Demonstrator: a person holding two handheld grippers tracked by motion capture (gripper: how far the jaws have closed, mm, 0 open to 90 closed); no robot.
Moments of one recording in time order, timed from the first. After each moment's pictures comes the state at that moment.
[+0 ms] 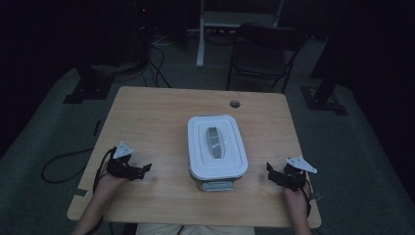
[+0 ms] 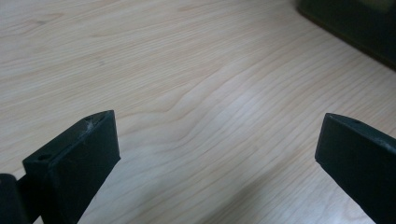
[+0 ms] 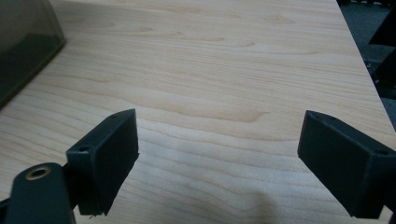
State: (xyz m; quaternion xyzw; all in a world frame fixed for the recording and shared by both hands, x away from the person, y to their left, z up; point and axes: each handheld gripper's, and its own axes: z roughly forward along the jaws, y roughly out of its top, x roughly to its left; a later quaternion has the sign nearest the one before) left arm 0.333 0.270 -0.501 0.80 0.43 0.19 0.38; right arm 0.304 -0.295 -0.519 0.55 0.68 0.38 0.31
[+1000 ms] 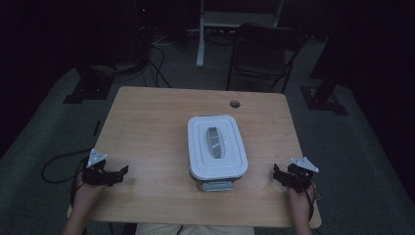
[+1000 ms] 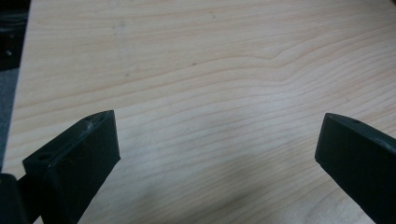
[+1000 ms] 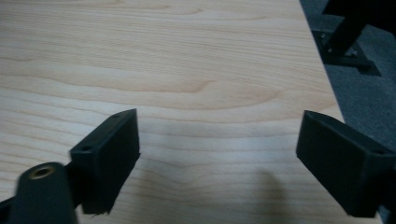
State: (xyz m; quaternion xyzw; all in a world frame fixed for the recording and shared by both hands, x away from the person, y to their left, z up) left arm 0.304 0.328 -0.504 0.74 0.52 0.24 0.35; right arm 0.305 -0.308 -0.524 0.61 0.66 0.31 0.32
